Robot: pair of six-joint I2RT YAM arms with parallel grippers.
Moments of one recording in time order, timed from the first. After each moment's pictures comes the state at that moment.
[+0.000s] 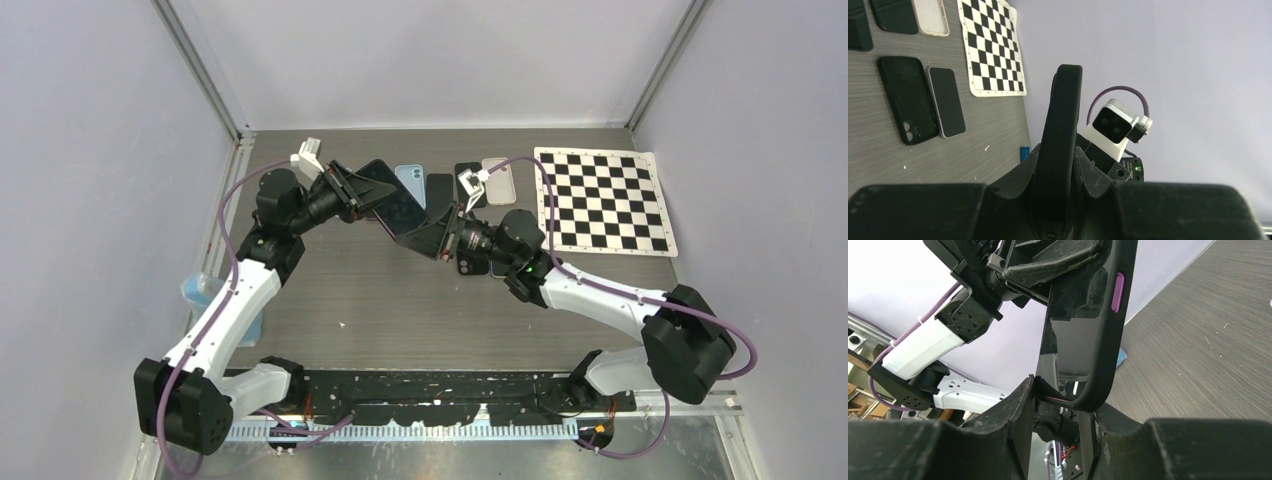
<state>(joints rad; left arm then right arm) -0.30 1.10 0.92 0.10 0.59 -1.23 0.77 1.33 0.74 0.78 -0.49 0.90</state>
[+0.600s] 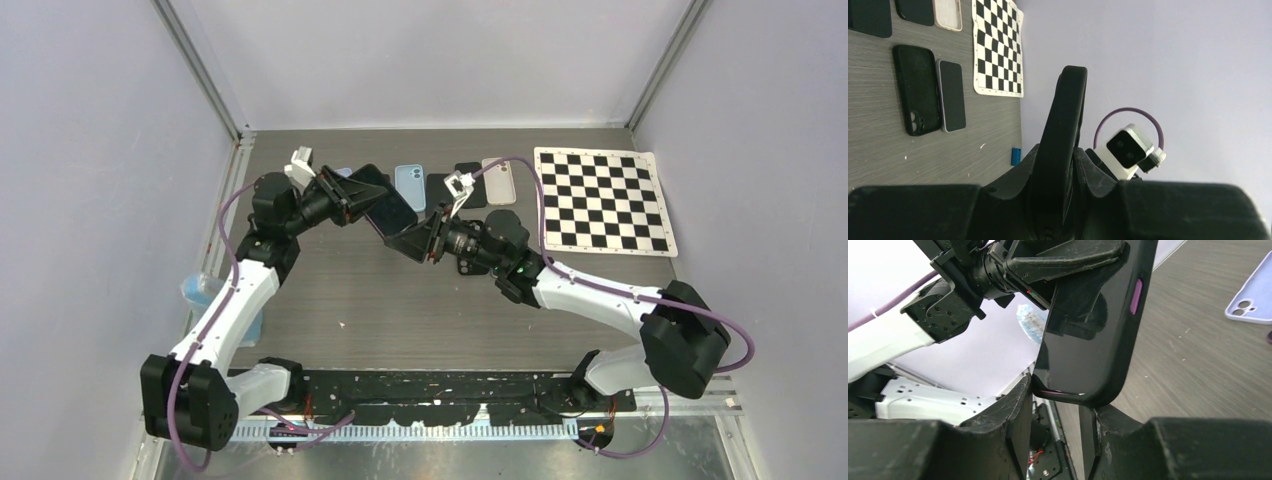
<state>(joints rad) -0.22 1.11 0.85 0.12 0.64 -1.31 0.84 1.37 0.78 0.68 -0.37 0.74</state>
